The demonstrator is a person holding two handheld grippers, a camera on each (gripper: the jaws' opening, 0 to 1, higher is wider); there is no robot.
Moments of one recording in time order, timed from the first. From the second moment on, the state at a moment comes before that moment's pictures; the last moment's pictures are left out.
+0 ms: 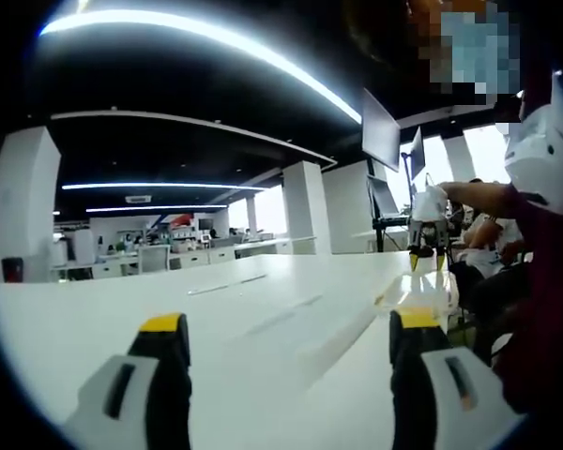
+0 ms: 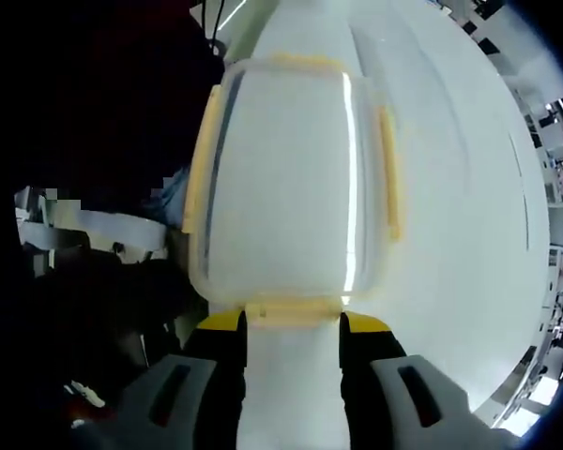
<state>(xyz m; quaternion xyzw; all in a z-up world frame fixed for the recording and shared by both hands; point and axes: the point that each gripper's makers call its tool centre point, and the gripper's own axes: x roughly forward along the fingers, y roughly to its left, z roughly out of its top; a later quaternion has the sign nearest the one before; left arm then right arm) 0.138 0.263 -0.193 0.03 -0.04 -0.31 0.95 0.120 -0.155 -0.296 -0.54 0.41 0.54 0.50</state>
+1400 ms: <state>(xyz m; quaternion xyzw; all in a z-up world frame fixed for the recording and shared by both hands) 0.138 0.268 -0.190 0.03 -0.04 -0.31 0.95 0.116 -0.112 -0.294 -0.51 0.40 0.56 0.52</state>
